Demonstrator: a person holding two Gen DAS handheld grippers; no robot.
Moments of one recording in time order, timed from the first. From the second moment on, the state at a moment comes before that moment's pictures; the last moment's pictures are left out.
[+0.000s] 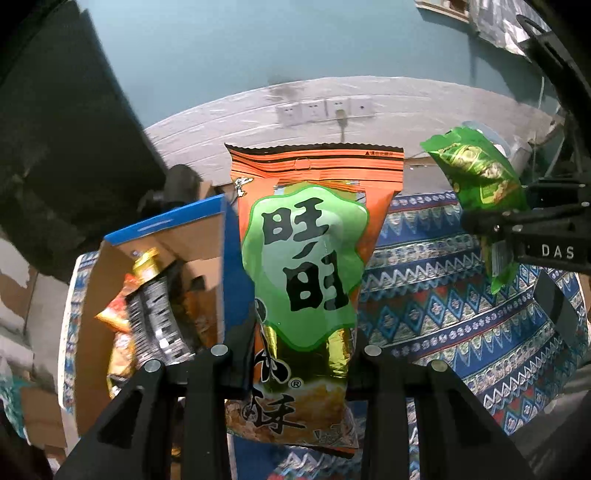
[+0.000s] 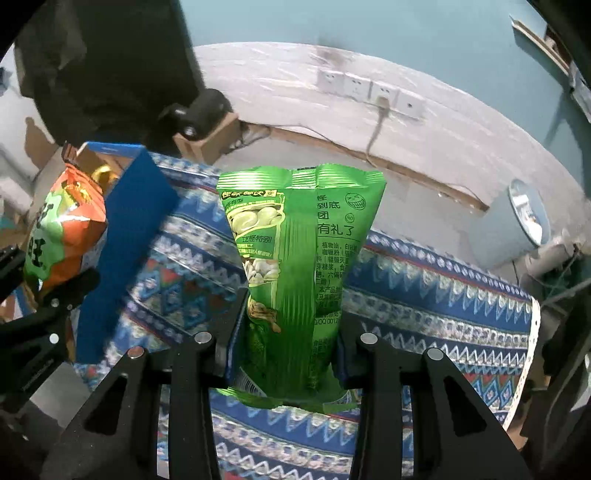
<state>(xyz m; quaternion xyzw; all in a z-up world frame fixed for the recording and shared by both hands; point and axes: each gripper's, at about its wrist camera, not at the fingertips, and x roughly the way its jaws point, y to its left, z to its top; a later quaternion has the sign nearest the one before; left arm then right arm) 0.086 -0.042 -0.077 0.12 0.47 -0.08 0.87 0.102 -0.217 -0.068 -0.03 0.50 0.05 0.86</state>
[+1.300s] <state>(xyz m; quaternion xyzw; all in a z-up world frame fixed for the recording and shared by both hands) 0.080 0.176 -0.076 -0.01 0.48 0.06 0.87 0.175 -0.013 -0.047 -0.07 0.50 0.19 0.84</state>
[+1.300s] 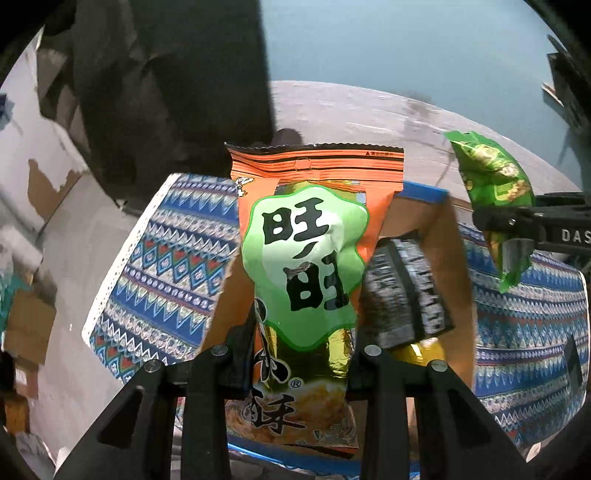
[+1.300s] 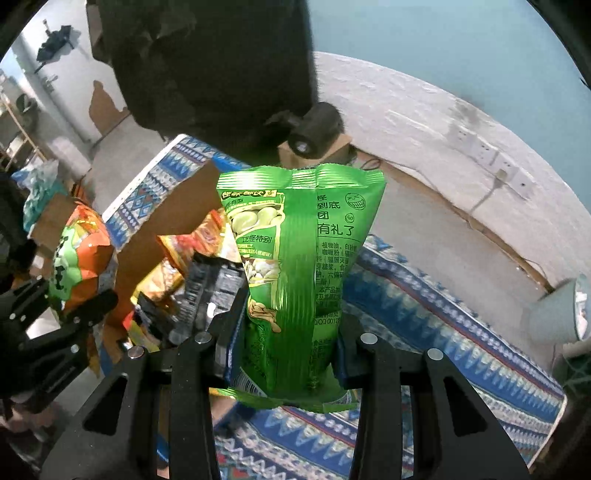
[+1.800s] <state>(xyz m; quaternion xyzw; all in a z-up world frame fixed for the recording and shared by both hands) 0.083 0.198 -0.092 -0.06 0.50 0.08 0.86 0.187 0.031 -0.061 -0.10 0.49 0.23 0.84</state>
